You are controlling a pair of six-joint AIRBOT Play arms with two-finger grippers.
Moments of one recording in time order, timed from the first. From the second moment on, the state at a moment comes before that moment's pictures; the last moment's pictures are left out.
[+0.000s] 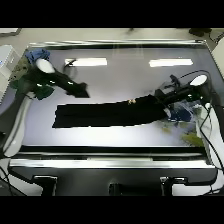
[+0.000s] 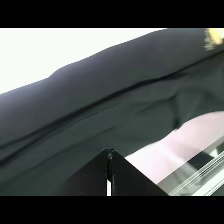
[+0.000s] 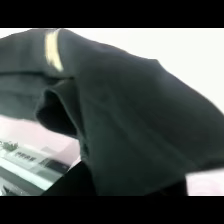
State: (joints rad) left arm -0.27 -1.80 1.75 0.96 -1.33 -1.48; right arm -0.14 -1.56 1.38 -0.88 1.42 1.53
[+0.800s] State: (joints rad) left arm -0.82 -2.09 1.67 0.39 -0.72 -1.65; right arm -0.14 -1.17 1.38 -0.88 1.57 1.67
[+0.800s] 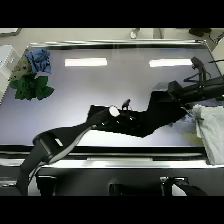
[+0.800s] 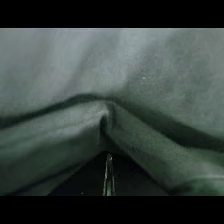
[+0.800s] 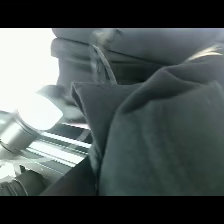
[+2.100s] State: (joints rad) left arm -0.07 -1.44 1.71 1.01 -1.30 -1.41; right arm 0.33 -1.73 1.38 -0.44 1.11 1.62
